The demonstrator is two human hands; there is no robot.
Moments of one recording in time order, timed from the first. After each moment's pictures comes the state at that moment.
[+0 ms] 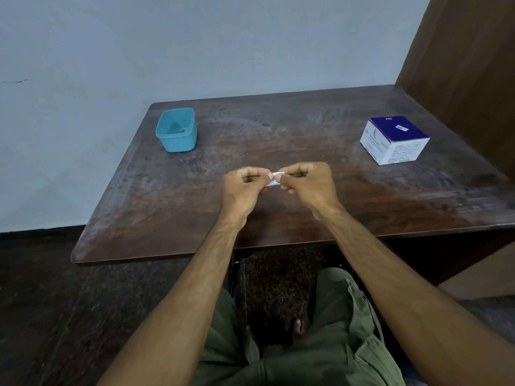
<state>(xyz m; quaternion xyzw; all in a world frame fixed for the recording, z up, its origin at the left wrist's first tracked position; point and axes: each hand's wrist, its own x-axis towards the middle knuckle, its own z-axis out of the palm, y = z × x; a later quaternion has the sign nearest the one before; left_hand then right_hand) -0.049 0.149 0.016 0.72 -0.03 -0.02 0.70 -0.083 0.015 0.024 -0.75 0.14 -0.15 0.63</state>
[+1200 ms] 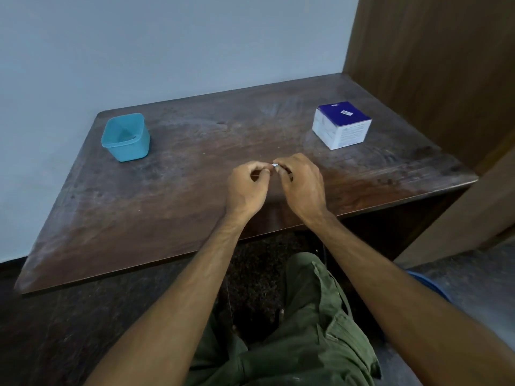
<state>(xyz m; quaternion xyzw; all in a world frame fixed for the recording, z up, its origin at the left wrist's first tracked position) -0.078 0.077 0.014 0.80 -0.17 0.00 0.57 -0.122 -0.036 0.004 -0.90 0.11 -0.30 0.29</state>
